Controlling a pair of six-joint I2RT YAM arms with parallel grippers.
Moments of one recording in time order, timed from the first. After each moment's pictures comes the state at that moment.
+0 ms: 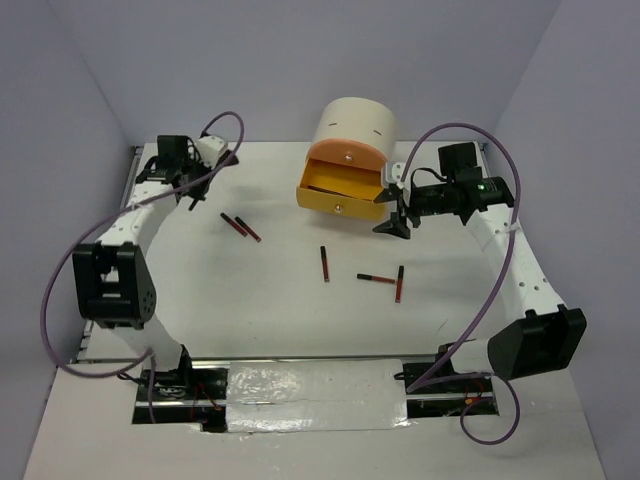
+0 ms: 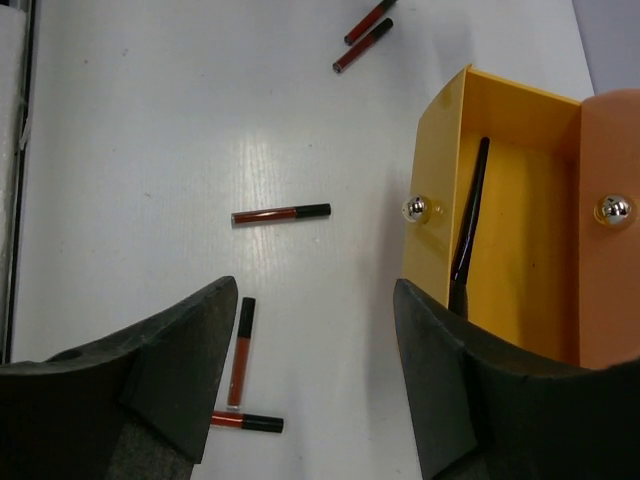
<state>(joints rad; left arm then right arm) 0.05 1.74 1.39 -0.46 0.12 0.46 0.15 1.34 1.37 -0.94 -1.00 -1.10</state>
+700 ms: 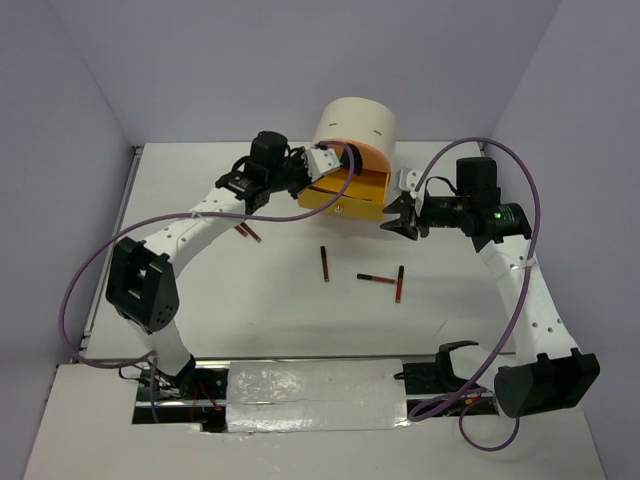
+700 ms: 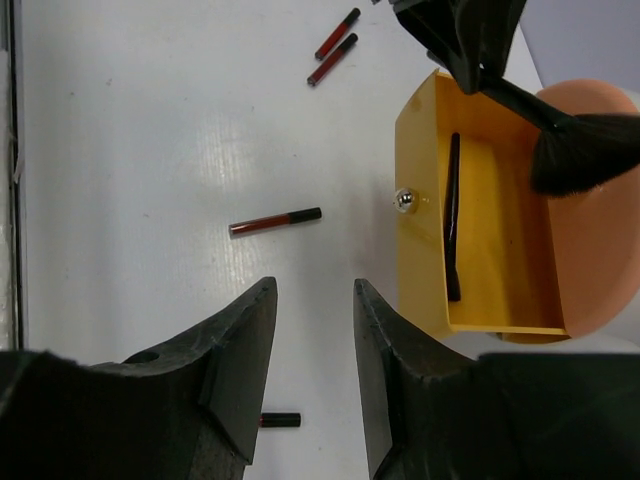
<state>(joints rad) -0.51 1.72 1.48 -0.20 0.33 0.63 0.12 1.14 1.25 -0.81 -0.98 -0.93</state>
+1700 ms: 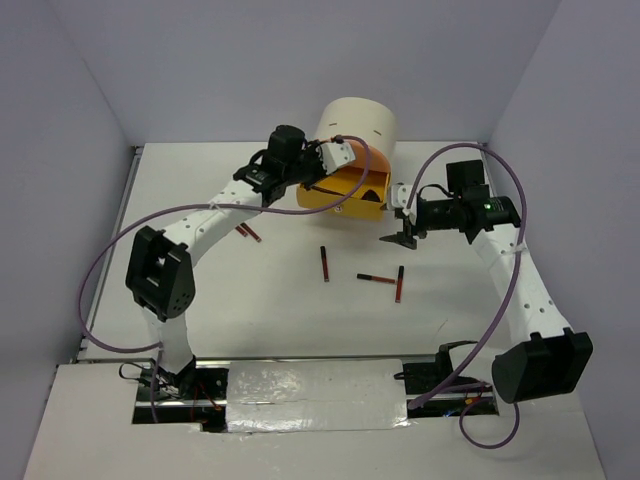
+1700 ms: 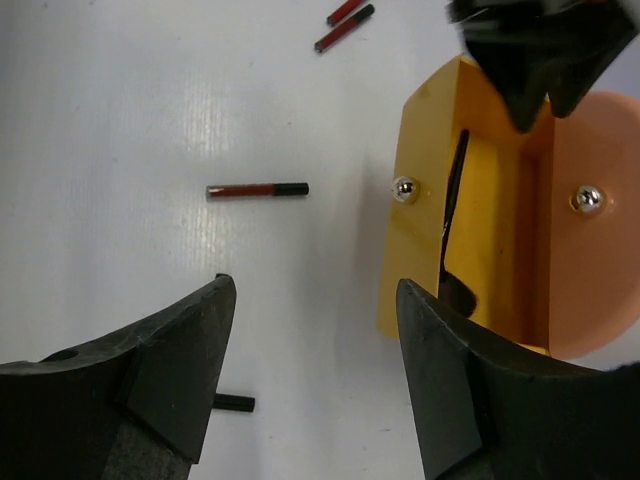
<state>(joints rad) -0.56 1.88 1.65 -0.19 0.25 0.67 0.12 1.19 1.23 -0.86 -0.98 -1.18</state>
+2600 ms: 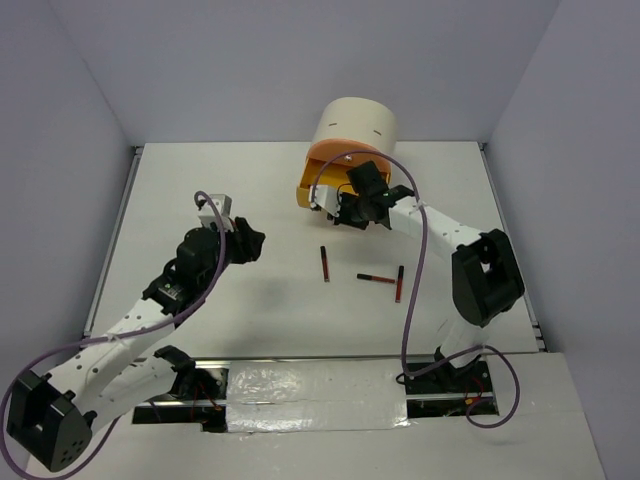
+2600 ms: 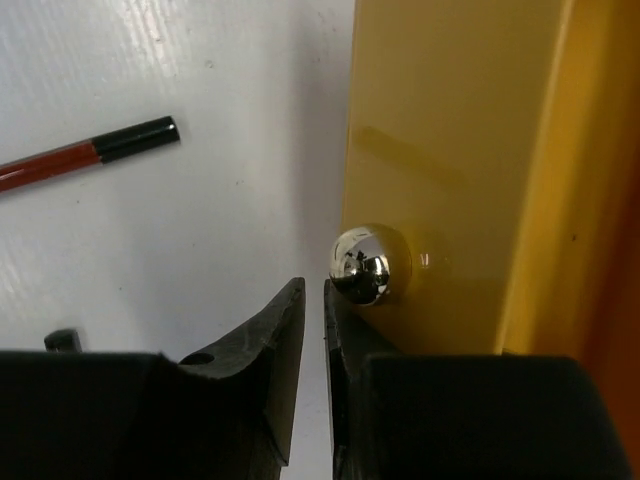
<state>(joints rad) -0.52 0.88 0.60 -0.02 -0.18 -0.41 0.51 1.71 1.29 -0.47 -0.23 -0.92</state>
